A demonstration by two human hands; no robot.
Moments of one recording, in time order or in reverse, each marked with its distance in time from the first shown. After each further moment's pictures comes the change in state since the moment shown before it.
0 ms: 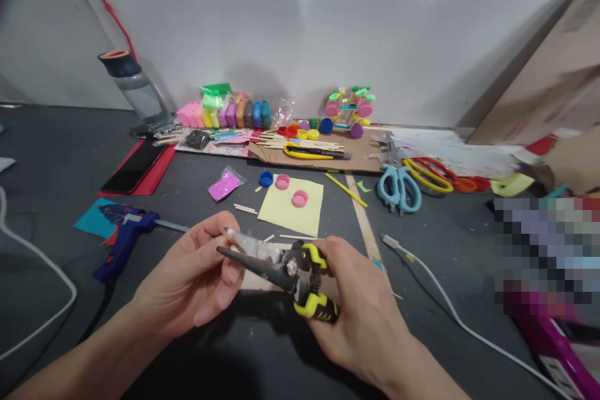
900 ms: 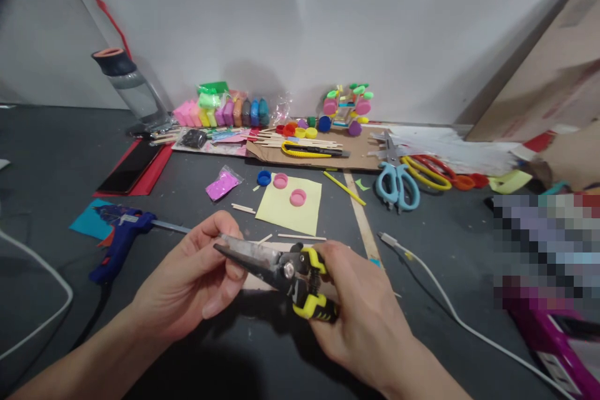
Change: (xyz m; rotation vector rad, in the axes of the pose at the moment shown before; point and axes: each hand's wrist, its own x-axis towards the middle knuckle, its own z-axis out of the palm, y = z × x) left_hand 0.002 -0.004 0.002 0.020 0.055 0.029; right_hand -0.001 -0.001 -0.003 -0.046 -0.014 -0.038
